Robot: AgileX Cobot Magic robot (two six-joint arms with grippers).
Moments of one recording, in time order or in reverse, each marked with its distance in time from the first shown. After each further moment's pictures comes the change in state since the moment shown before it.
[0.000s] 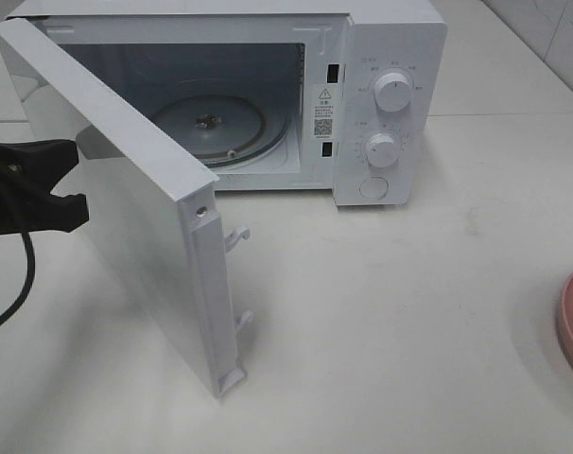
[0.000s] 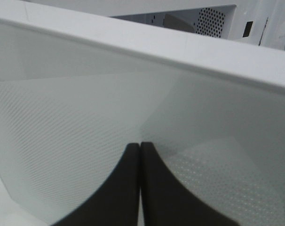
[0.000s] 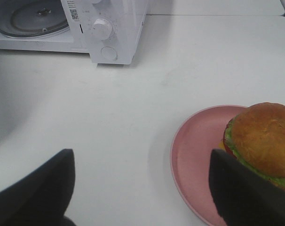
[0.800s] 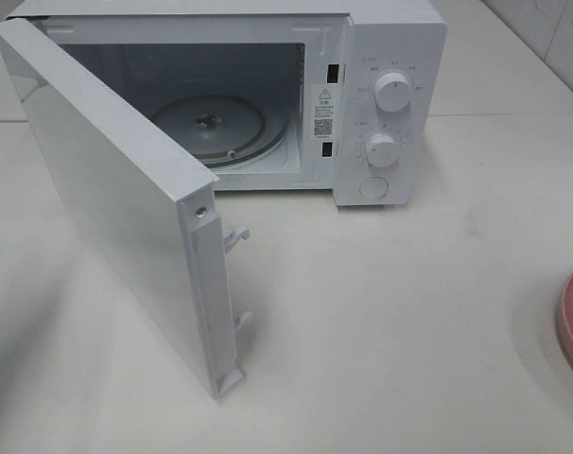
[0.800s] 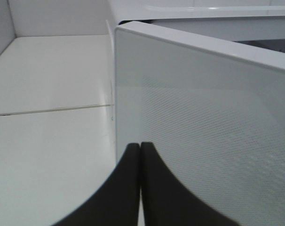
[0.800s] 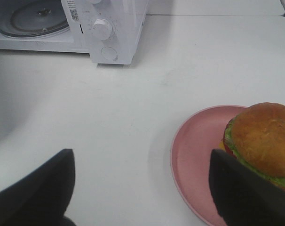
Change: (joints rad) left arm 0.418 -0.342 0.147 0.334 0.102 -0.224; right arm 0.000 0.000 0.000 0.000 0.000 0.000
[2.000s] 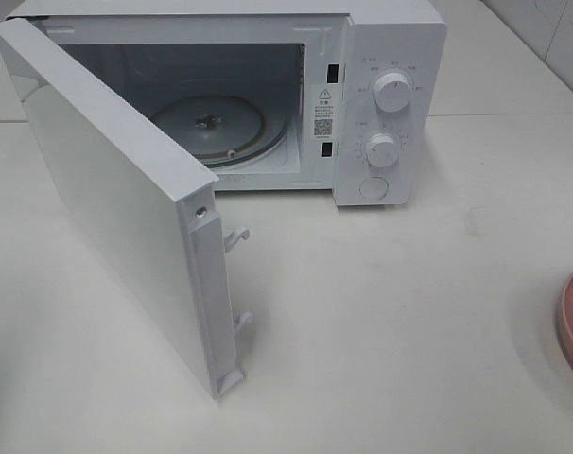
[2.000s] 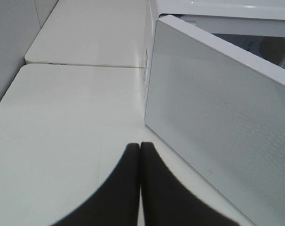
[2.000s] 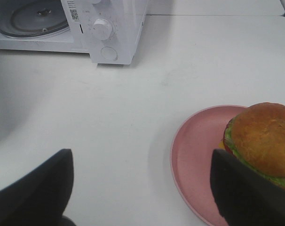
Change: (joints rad) left arm 0.000 -0.711 -0.313 -0.395 1.243 0.258; right arm 0.000 0.000 0.000 0.000 0.000 0.000
